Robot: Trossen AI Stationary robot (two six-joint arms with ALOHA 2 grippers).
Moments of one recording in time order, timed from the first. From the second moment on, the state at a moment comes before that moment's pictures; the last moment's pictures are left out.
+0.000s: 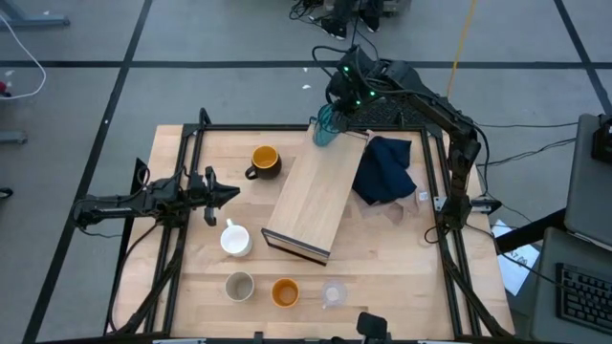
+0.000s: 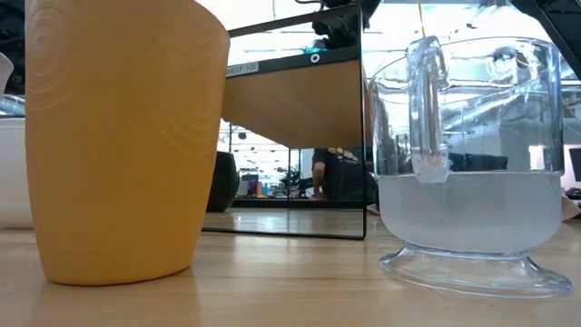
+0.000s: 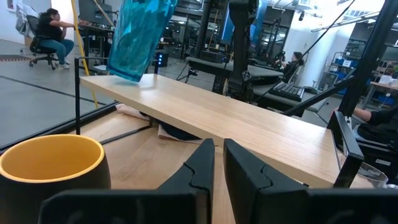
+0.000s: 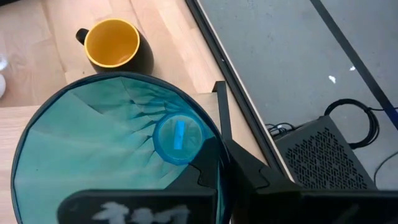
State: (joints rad) left arm 0.06 0.01 0.01 0.02 -0.10 -0.19; right arm -0.58 1.91 2.20 -1.24 -0.08 -0.14
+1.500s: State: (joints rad) left arm 0.06 0.01 0.01 0.02 -0.10 -0.19; right arm -0.58 1.91 2.16 -1.26 -0.13 -0.14
